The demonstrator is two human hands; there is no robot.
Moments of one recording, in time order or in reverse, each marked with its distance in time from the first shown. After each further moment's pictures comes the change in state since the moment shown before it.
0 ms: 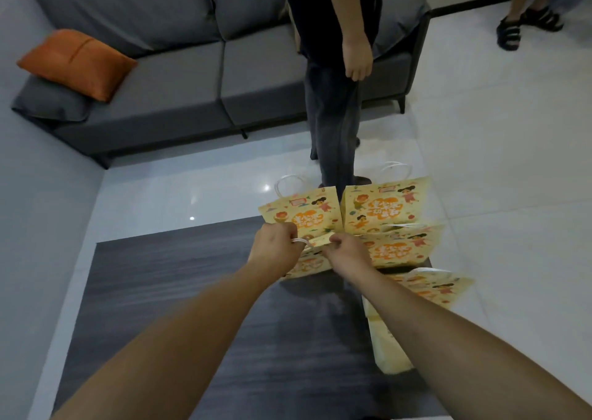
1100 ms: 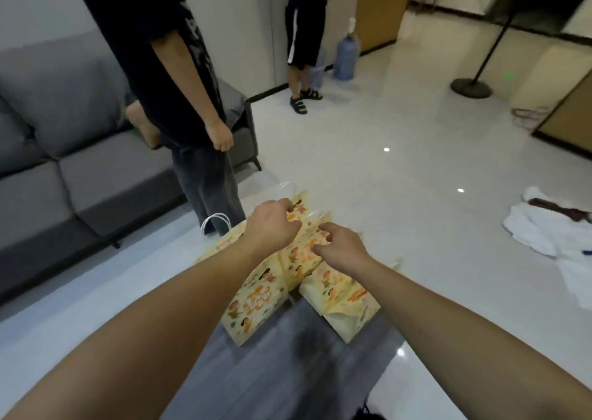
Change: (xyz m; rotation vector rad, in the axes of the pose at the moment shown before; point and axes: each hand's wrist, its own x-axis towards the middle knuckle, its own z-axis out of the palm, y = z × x) left_hand -0.042 0.080 -0.071 0.093 -0.076 0.771; right_hand -0.172 -0.016 -0.047 0.029 0.514 0.101
